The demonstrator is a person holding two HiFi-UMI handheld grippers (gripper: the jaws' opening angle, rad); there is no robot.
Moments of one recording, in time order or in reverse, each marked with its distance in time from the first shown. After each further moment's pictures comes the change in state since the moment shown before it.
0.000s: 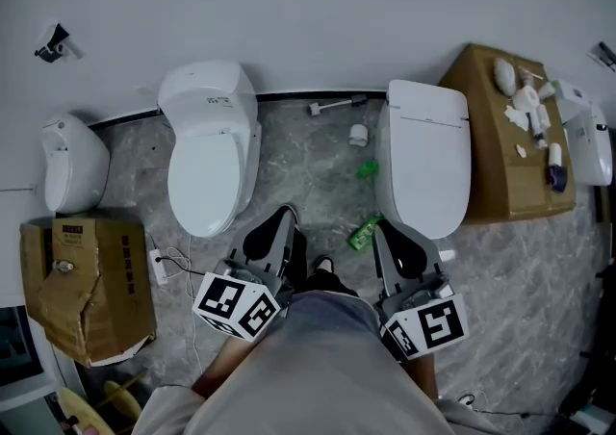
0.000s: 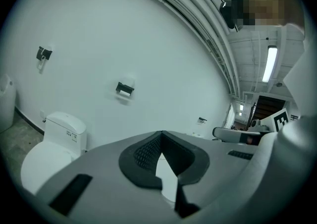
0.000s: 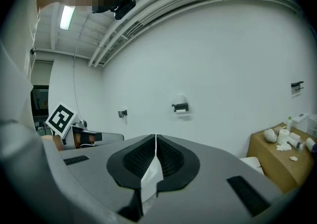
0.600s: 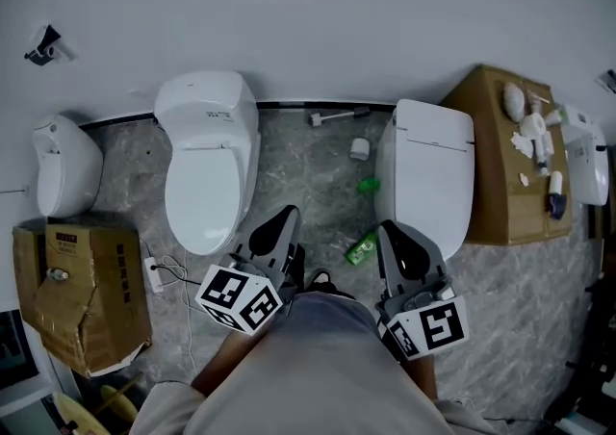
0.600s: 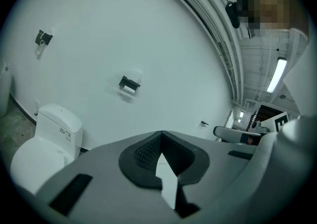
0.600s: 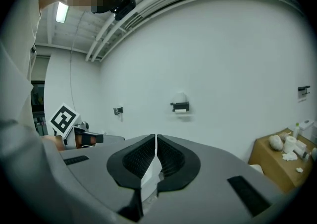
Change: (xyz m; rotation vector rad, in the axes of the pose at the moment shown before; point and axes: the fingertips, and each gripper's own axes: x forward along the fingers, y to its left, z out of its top) left arm 0.078 0.066 0.025 -0.083 0.031 -0.043; right arm 0.097 -0.031 0.022 -0.025 0.036 -0.006
